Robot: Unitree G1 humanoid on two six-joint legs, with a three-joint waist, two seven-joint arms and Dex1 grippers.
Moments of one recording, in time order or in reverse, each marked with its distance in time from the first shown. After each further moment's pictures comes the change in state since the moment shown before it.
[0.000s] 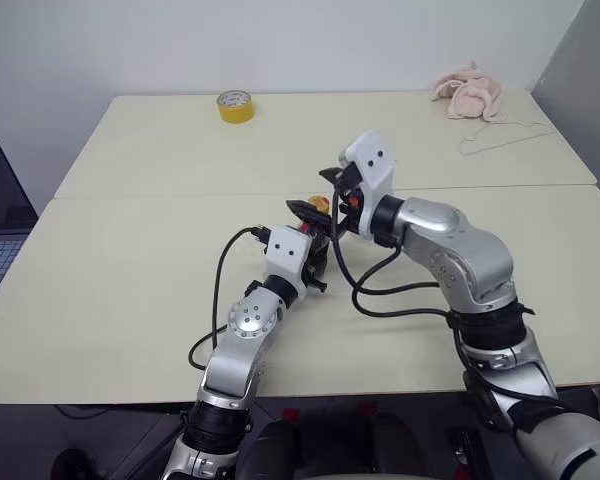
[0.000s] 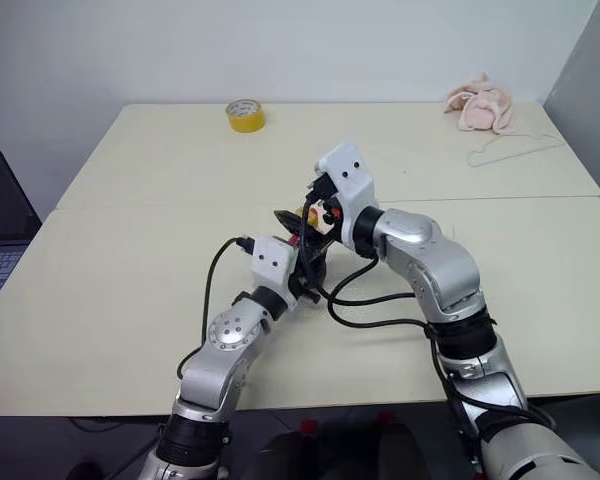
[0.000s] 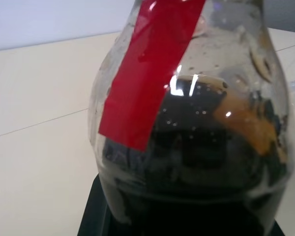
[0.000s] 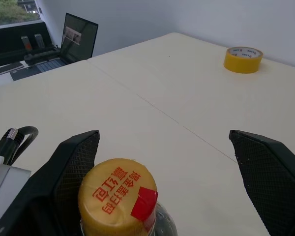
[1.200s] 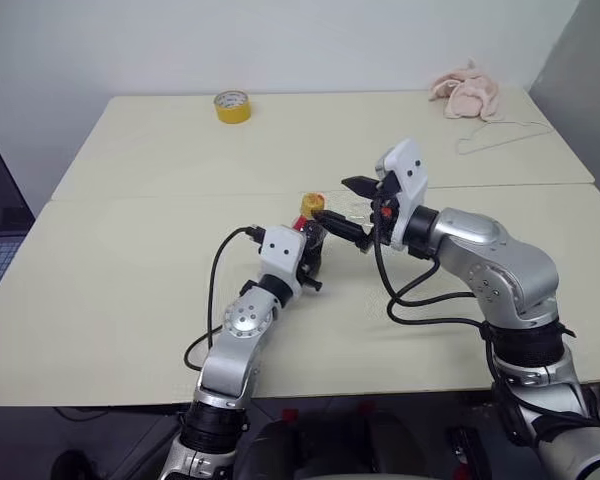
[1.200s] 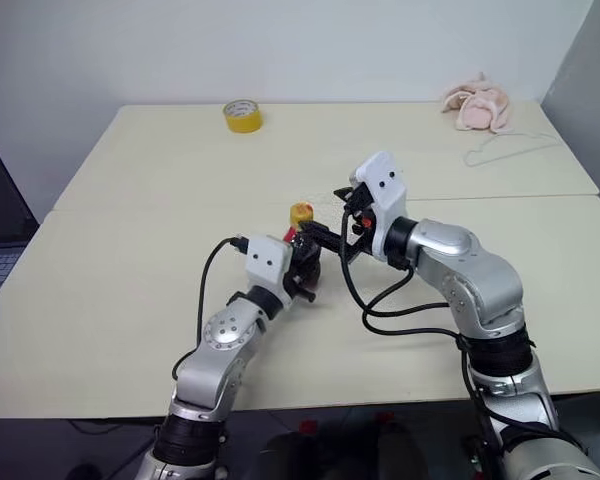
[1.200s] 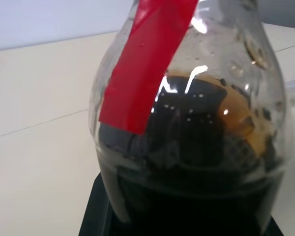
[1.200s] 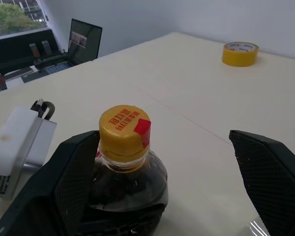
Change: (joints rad) left arm 0.002 0.010 0.027 0.001 0.000 -0.001 0.003; right arm 0.096 -0.085 -0.077 -0.127 0.140 0.052 0.019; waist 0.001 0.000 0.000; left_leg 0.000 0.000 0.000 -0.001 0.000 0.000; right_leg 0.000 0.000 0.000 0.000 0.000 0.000
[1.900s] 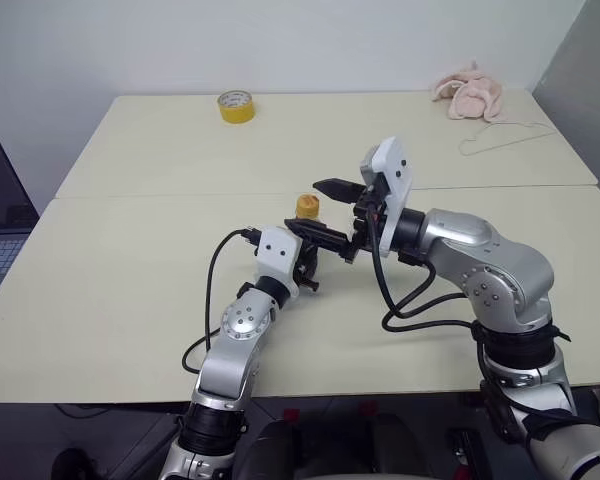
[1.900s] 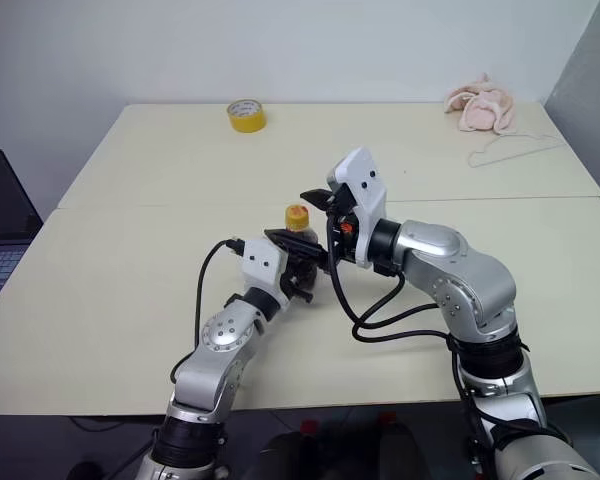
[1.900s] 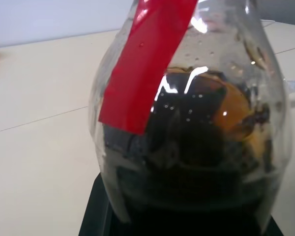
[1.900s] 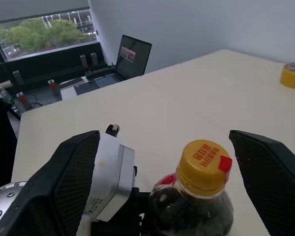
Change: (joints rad) left arm 0.012 -0.001 0.001 -0.001 0.000 -0.001 0.015; right arm -0.019 0.026 0.014 -0.060 0.085 0.030 0.066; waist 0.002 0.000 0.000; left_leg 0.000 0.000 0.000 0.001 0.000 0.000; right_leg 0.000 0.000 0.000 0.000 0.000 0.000
